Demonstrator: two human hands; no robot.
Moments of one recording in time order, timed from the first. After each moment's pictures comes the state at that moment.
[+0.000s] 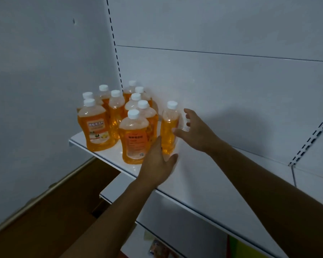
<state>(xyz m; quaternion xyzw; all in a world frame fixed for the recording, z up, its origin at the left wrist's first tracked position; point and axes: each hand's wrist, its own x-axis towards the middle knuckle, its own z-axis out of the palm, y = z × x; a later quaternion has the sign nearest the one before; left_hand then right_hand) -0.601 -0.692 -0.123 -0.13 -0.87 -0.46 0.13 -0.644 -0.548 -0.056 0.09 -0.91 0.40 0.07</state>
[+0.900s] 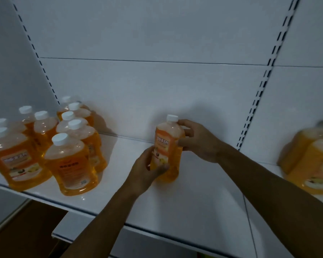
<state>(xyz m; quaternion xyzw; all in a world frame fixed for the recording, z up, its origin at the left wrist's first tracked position) -0.636 -0.610 -0.132 -0.23 -0.75 -0.61 -0.07 -0.612 -0.414 -0.048 0.06 -0.75 0.66 -0.03</state>
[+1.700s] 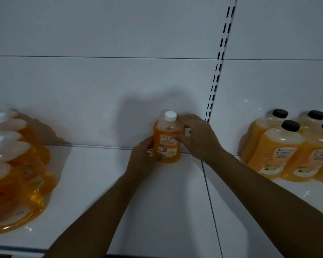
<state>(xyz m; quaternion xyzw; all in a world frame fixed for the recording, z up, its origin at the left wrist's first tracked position) -0.679 -0.491 -0.142 -0.32 -0.80 -0.51 0.00 -0.587 -0.327 -0.066 -0.02 -0.93 0.25 0.28</state>
